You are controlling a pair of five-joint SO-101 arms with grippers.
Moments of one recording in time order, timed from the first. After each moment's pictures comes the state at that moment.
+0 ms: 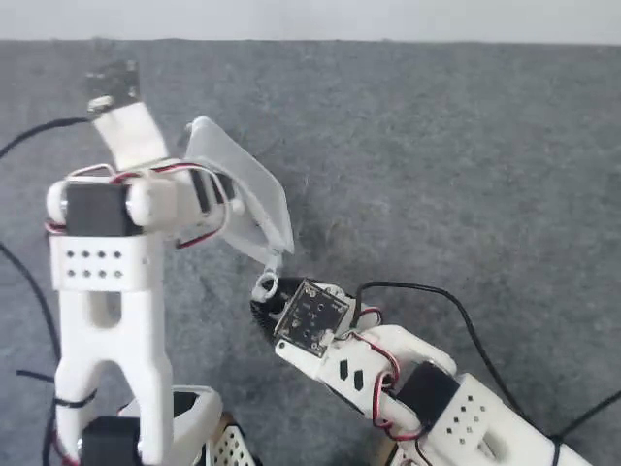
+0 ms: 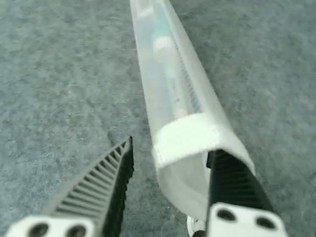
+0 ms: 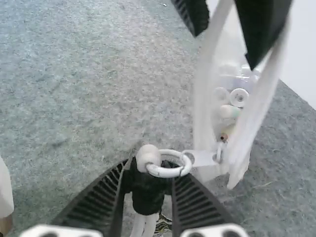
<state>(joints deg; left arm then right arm) -3.9 -25.2 5.3 97.2 22.5 -56.0 -73.8 73.6 33.4 13.8</state>
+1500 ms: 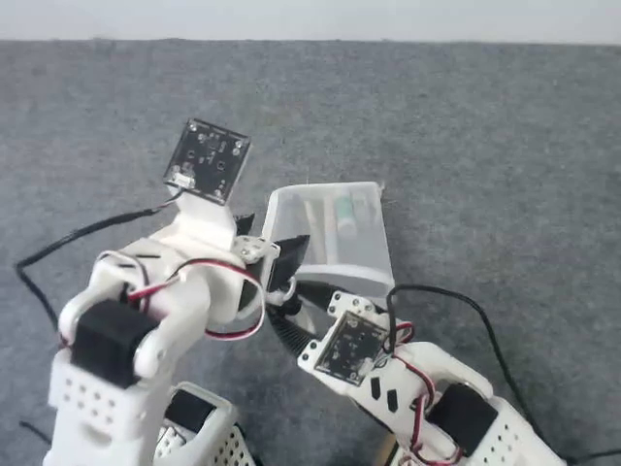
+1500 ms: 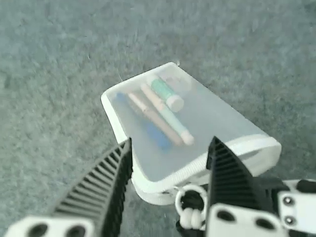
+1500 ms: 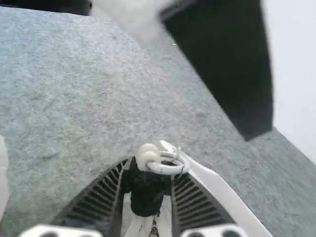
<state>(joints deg) 17.9 -52.4 19.8 90.4 7.5 -53.6 -91.6 73.7 43.6 17.1</state>
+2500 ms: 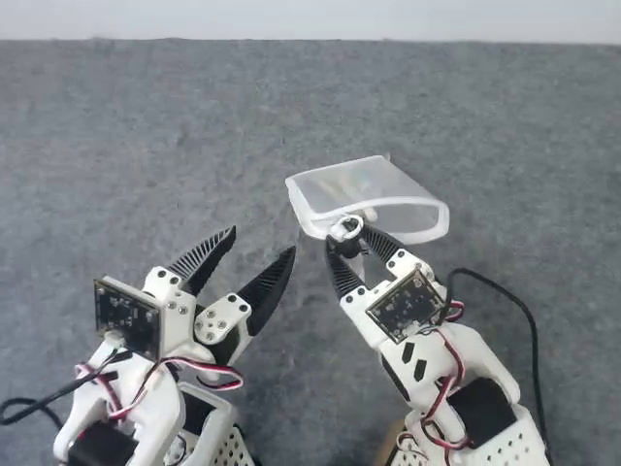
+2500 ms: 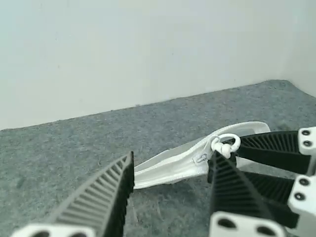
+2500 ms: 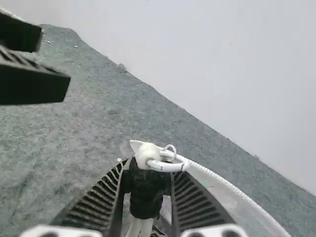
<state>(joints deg) 17.6 -97.5 55.9 68.3 7.4 -33.8 -92.7 72.0 40.6 17.1</state>
